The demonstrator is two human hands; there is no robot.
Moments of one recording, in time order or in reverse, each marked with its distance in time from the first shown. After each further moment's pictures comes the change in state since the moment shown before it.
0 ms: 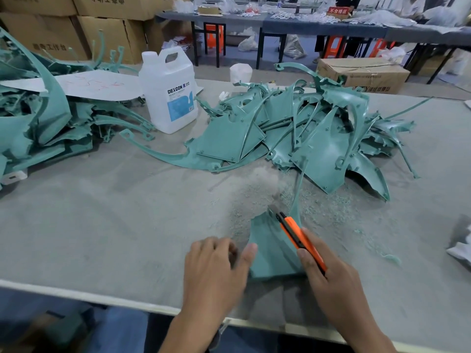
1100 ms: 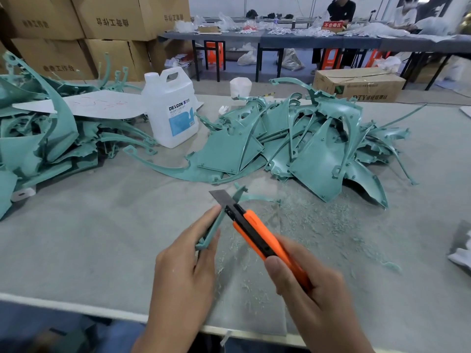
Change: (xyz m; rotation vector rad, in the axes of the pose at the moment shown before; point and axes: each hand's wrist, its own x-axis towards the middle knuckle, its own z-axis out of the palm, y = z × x) left_hand -0.019 0.012 -0.083 -0.682 0.340 0.124; right_hand -0.021 -0.095 -0.023 0.391 0.018 -0.270
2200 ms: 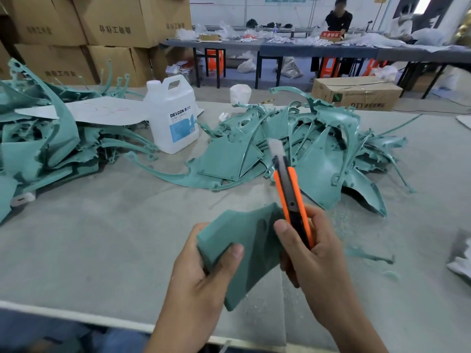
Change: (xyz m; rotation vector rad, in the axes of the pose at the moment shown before) left_hand -0.001 0.009 0.010 -0.490 -0.127 -0.109; right_hand 0.044 -0.004 0.000 0.385 0.092 0.162
